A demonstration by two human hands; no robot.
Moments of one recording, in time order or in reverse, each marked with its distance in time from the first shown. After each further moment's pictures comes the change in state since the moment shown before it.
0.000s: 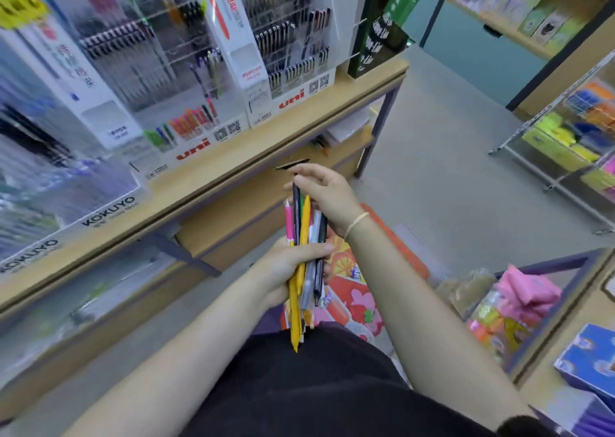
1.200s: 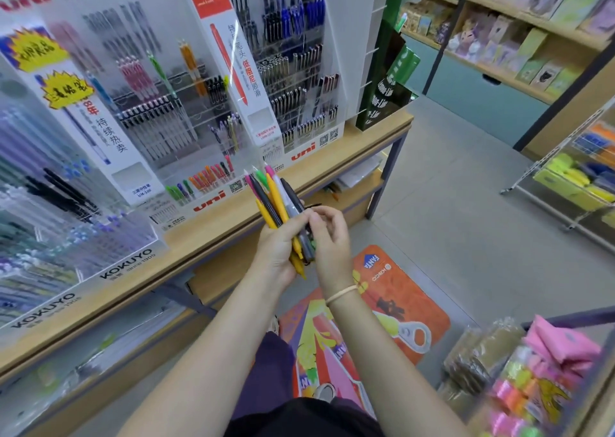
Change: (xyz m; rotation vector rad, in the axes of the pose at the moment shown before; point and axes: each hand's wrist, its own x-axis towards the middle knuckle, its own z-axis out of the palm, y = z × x) left_hand 0.048 0.087 -0.004 -0.278 0.323 0.335; right_hand 0.003 -0.008 0.040 0.179 0.411 -0.197
